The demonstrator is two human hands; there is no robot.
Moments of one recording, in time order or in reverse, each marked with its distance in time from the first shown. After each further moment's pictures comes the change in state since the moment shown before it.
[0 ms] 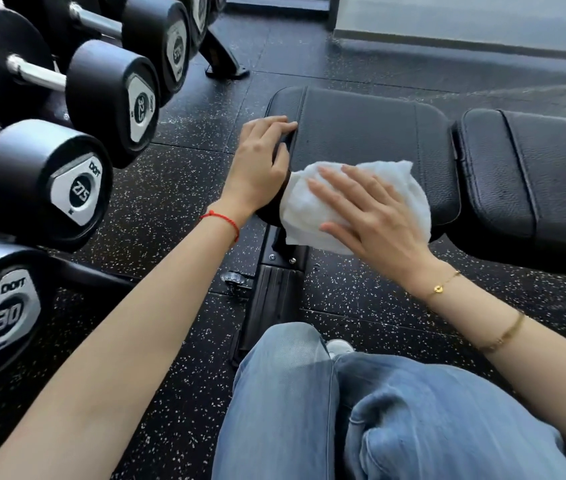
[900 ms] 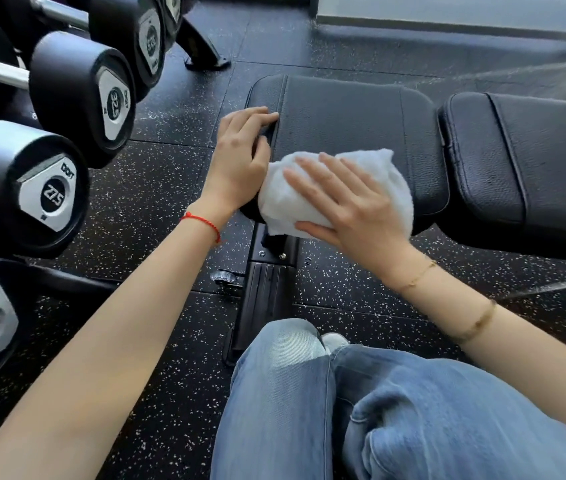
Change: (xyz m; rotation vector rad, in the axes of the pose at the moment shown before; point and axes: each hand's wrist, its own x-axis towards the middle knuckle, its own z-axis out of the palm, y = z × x) left_hand 0.002 -0.003 0.004 -0.038 0.026 0.011; right_hand 0.006 -0.006 0.011 -0.238 0.024 -0.017
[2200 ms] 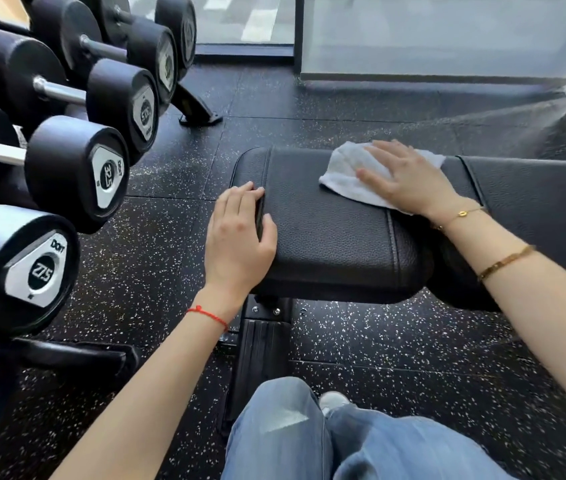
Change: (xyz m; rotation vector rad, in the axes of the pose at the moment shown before) left_hand -0.008 0.026 0.010 0.175 0.022 -0.053; right_hand 0.061 0.167 0.027 0.433 -0.514 0.499
